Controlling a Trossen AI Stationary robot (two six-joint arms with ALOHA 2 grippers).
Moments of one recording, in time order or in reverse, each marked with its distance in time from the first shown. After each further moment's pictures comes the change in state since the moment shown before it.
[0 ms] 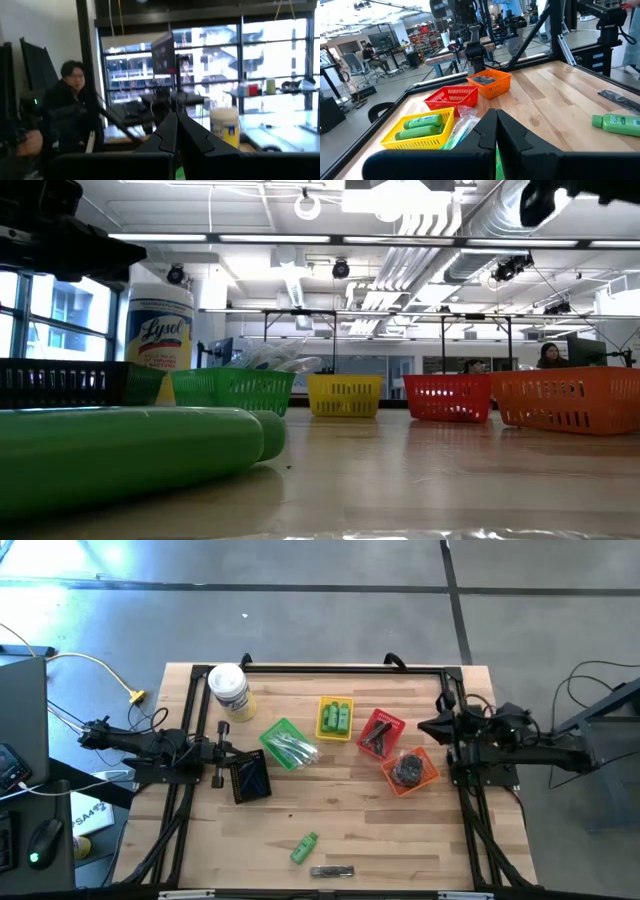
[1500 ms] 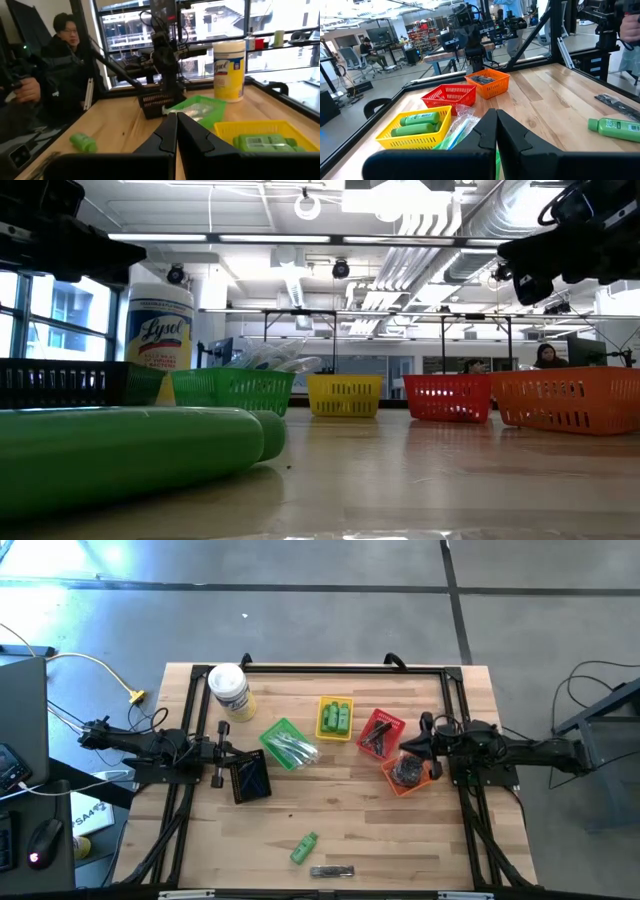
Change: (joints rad) left arm 0.000 0.000 0.000 -0.006 0.000 -0.045; right arm 0.000 -0.077 -0.332 0.040 -0.015 0.014
